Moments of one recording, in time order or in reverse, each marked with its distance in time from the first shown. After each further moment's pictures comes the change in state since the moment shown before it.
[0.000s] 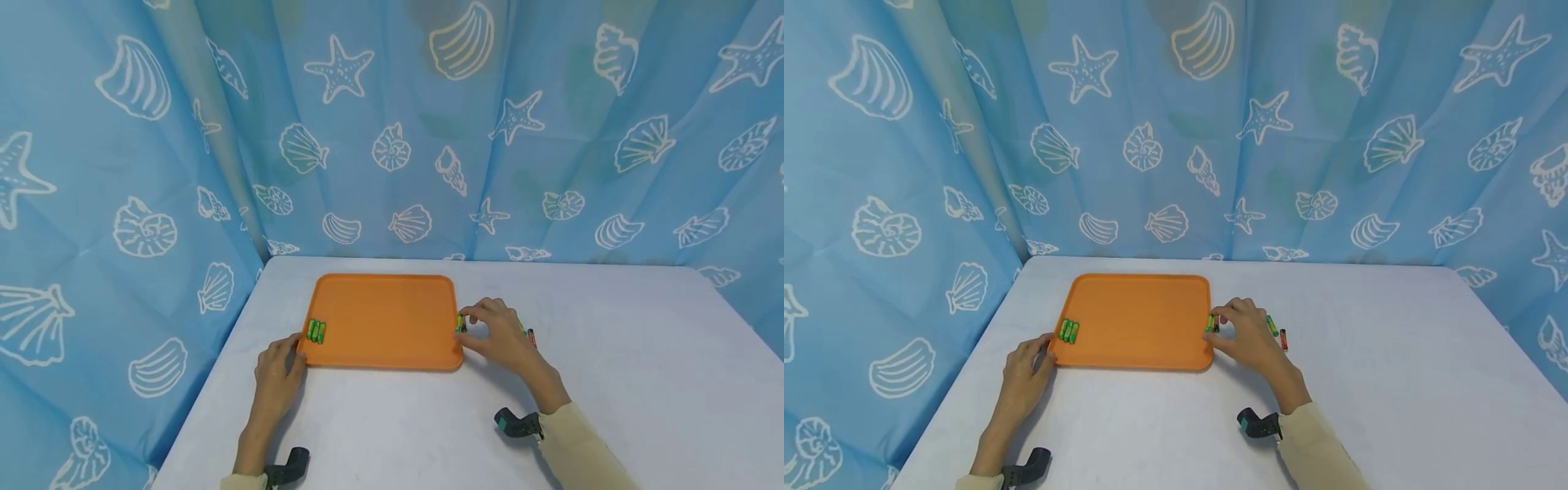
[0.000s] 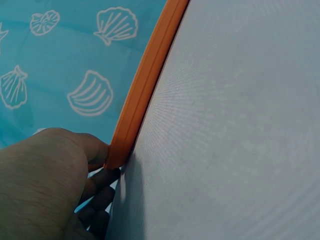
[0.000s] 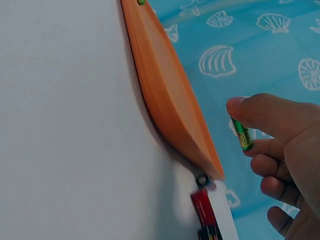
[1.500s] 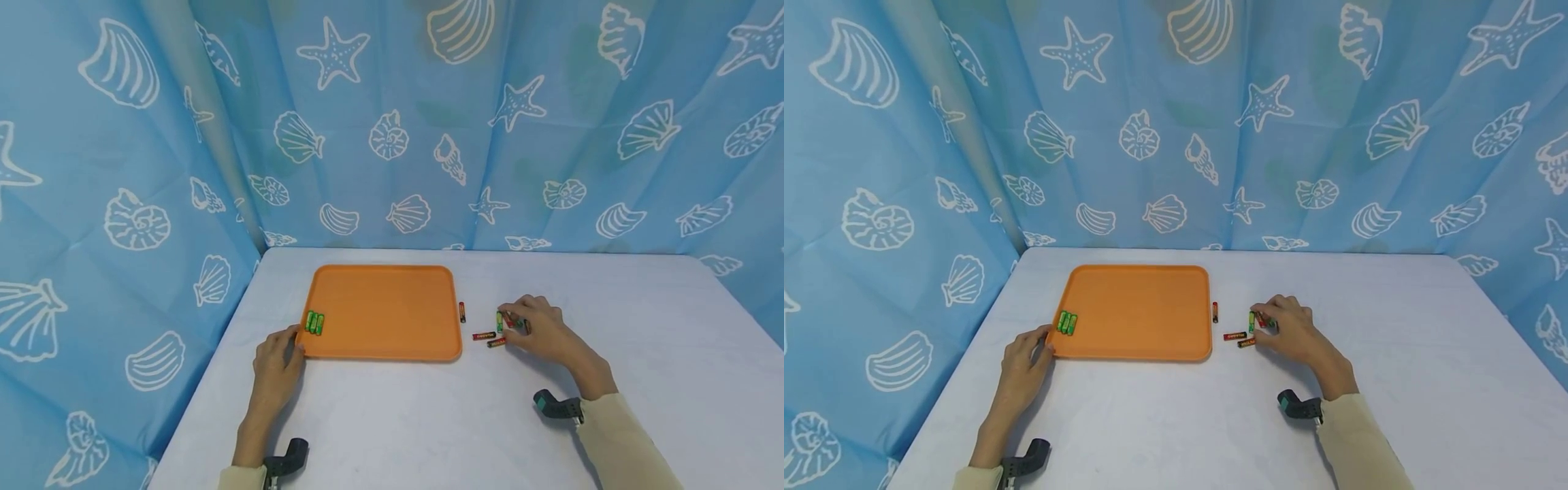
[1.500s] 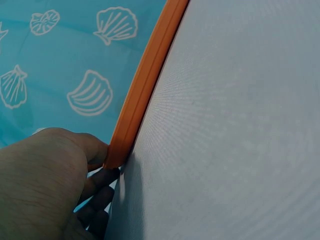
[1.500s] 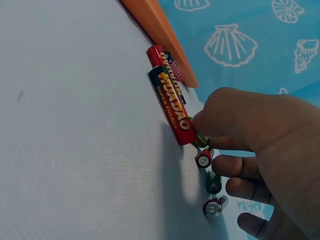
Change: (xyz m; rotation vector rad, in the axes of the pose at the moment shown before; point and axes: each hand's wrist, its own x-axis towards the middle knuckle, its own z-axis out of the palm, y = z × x) left_hand 0.001 0.001 -0.001 0.021 -0.011 -0.011; right_hand -0.022 0.063 -0.039 -0.153 -0.175 0.098
